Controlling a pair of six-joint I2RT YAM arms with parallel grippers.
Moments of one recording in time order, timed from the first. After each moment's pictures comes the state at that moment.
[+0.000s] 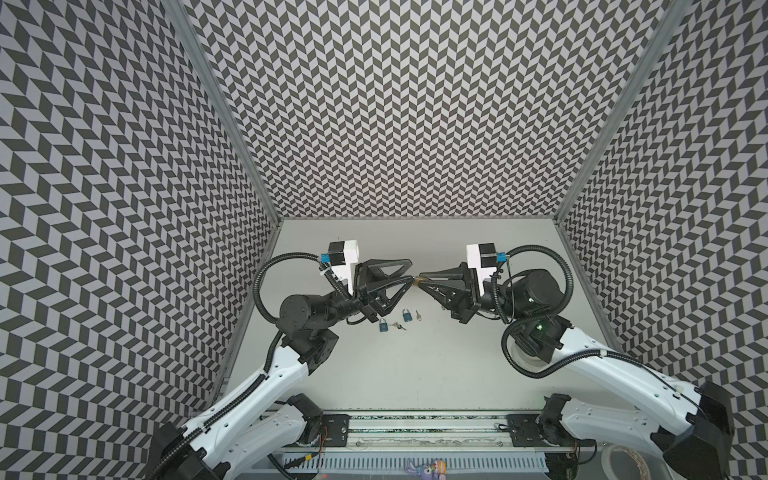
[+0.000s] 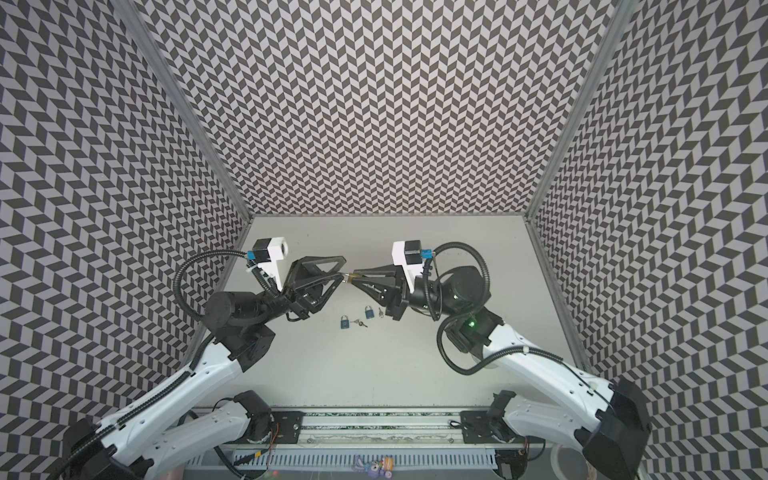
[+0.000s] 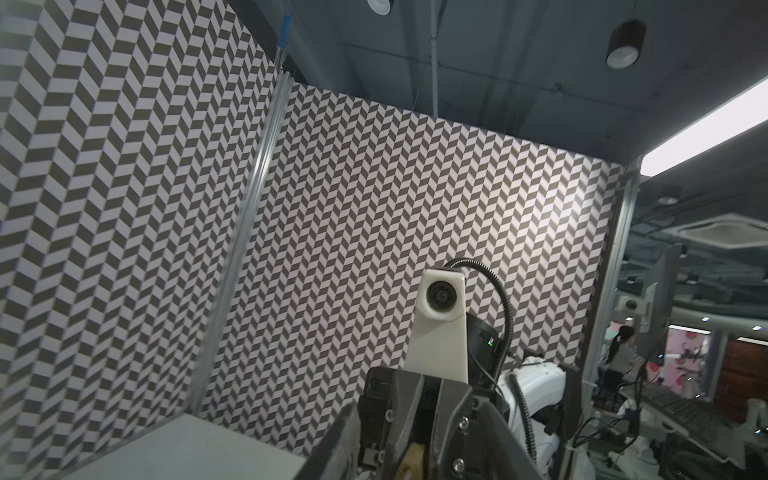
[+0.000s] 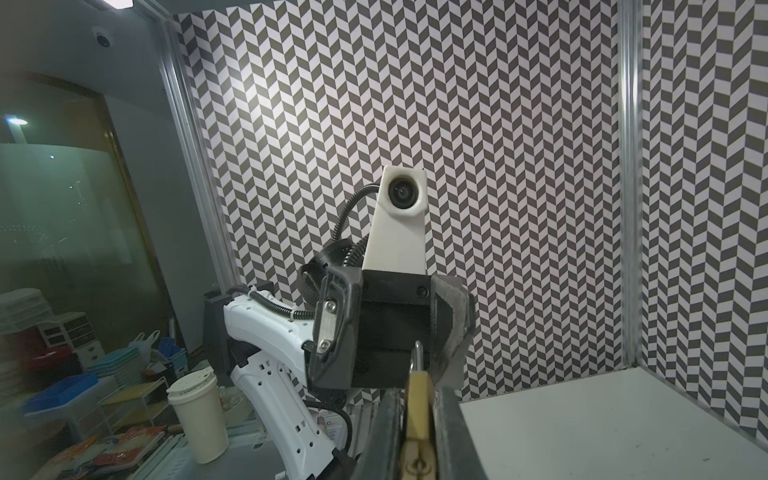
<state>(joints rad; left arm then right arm) -0.63 0.91 0.76 0.77 0.63 -0.65 0.79 1.11 0.94 0.50 -0.65 0.33</state>
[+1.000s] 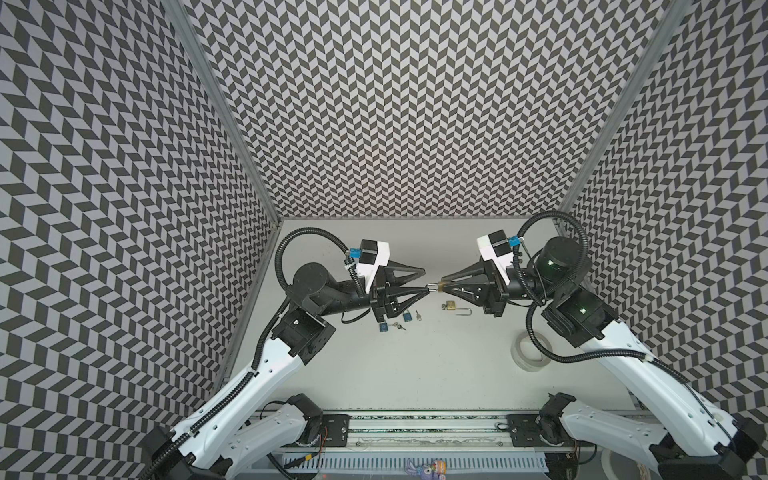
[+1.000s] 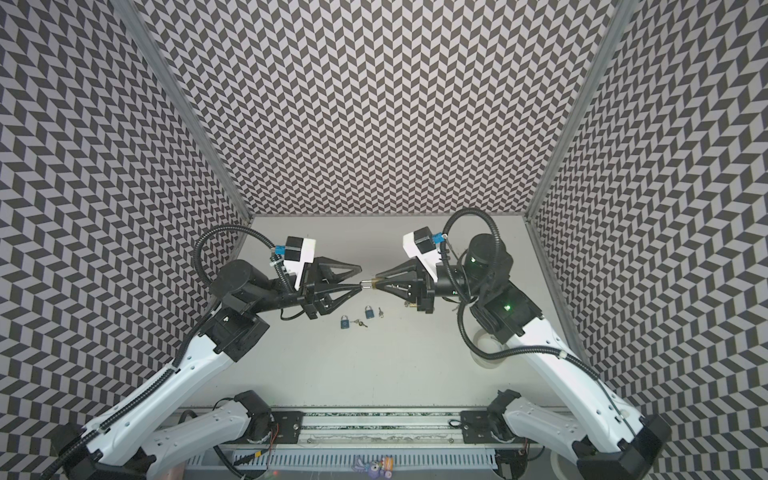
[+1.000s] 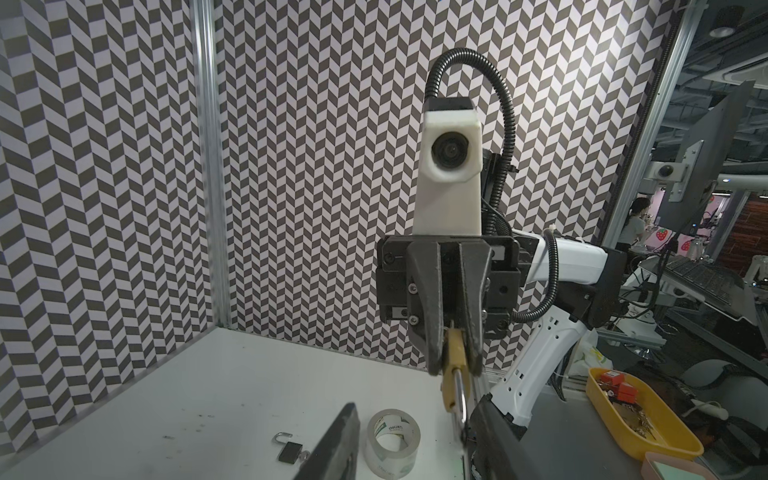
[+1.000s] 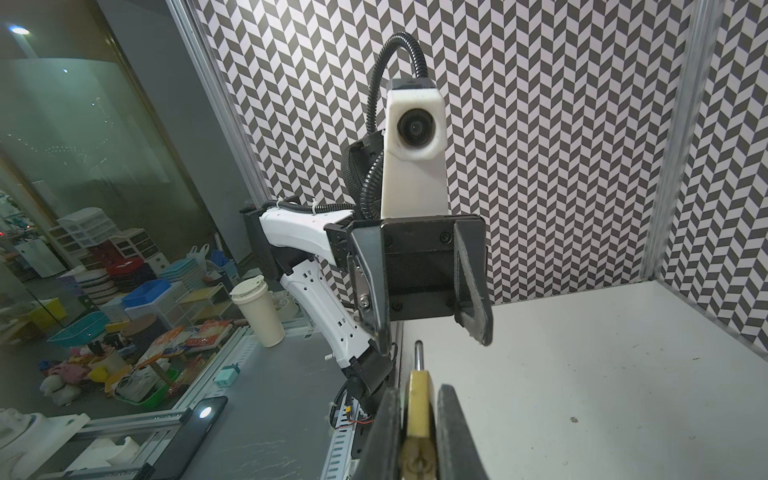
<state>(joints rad) -0.63 0.96 0.93 0.28 0.82 -0.31 0.59 1.05 1.14 -0.05 -1.00 0.18</state>
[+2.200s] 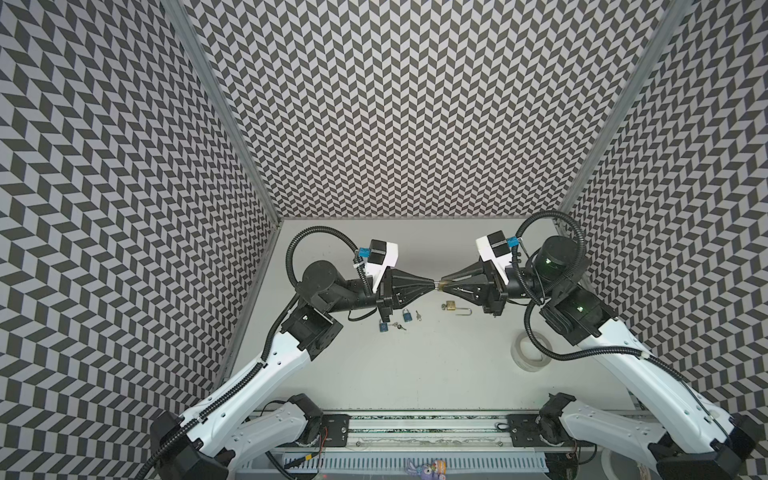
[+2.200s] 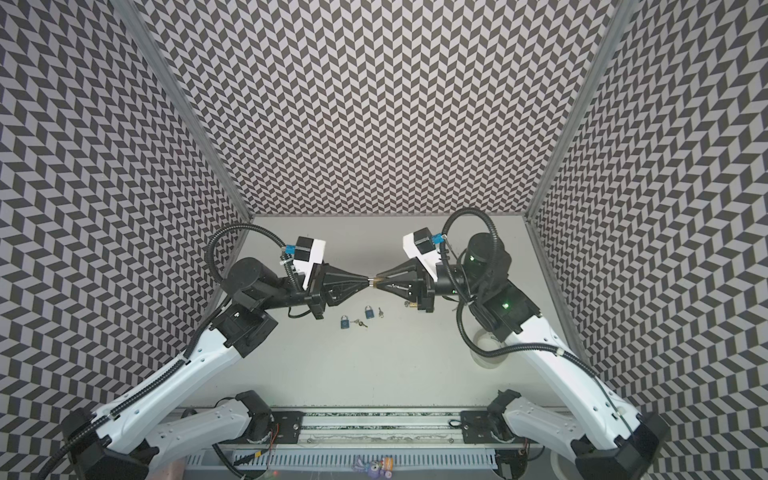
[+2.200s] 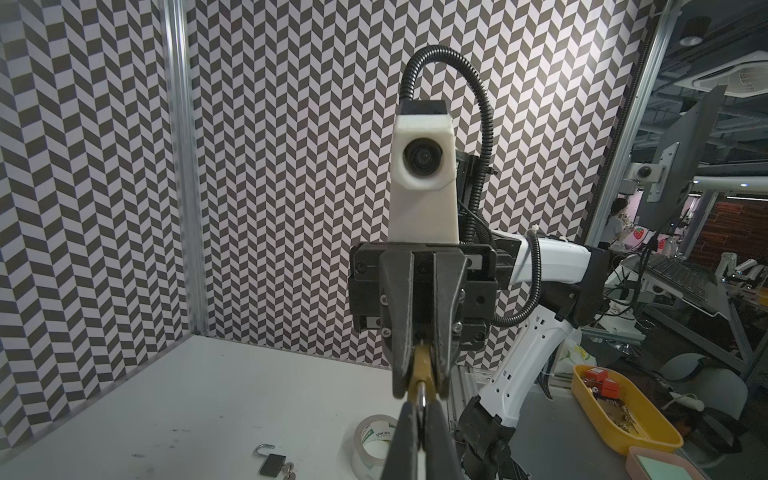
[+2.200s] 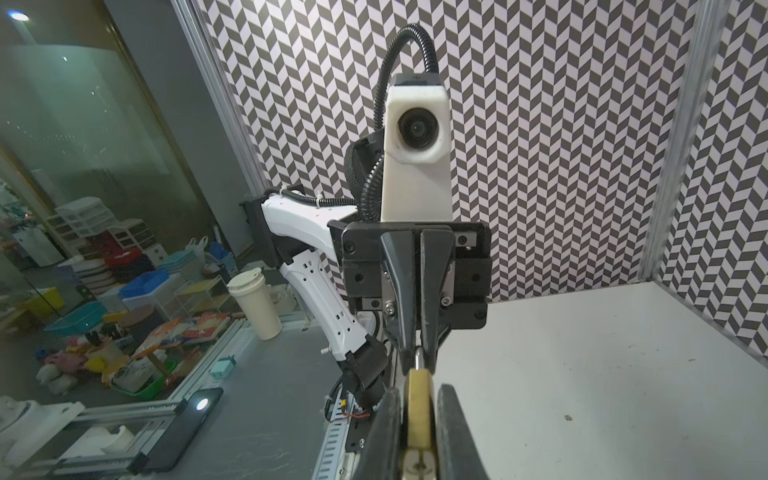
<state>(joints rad) -0.68 1.02 0.93 0.35 0.85 -0.34 0.59 1.07 1.13 -0.04 -1.00 0.15</state>
